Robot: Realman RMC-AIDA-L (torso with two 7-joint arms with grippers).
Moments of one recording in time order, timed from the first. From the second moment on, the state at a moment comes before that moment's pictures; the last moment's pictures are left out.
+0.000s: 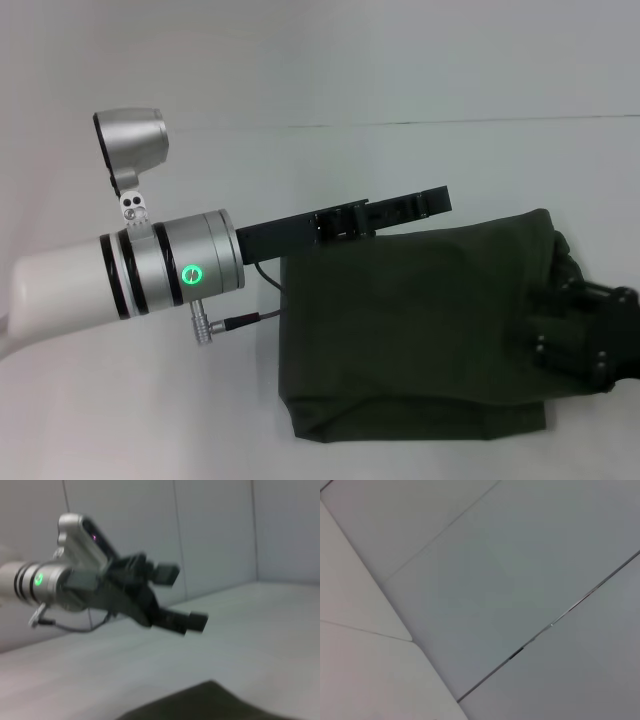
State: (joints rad) left arm -0.68 -2.16 1.19 0.47 1.37 1.29 -1.88; right arm 0.36 2.10 -0.37 -0.62 -2.08 -1.67 1.06
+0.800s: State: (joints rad) left arm -0.67 -2.16 1.18 0.47 1.37 1.29 -1.87; right arm 0.28 2.09 -0.40 -0.52 -2.08 -1.45 1.02
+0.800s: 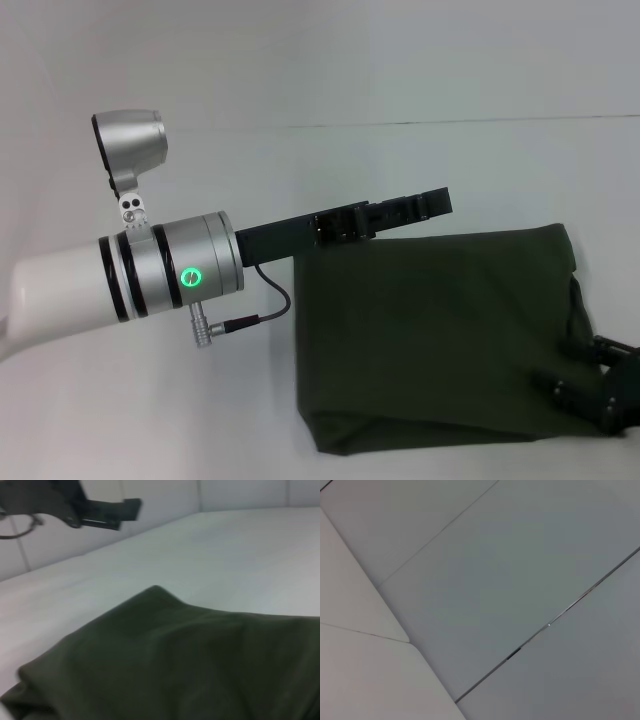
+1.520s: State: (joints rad) left arm -0.67 -2.16 1.18 0.47 1.37 1.29 -1.87; right arm 0.41 2.09 -0.25 -0.48 -2.01 -1.47 1.07
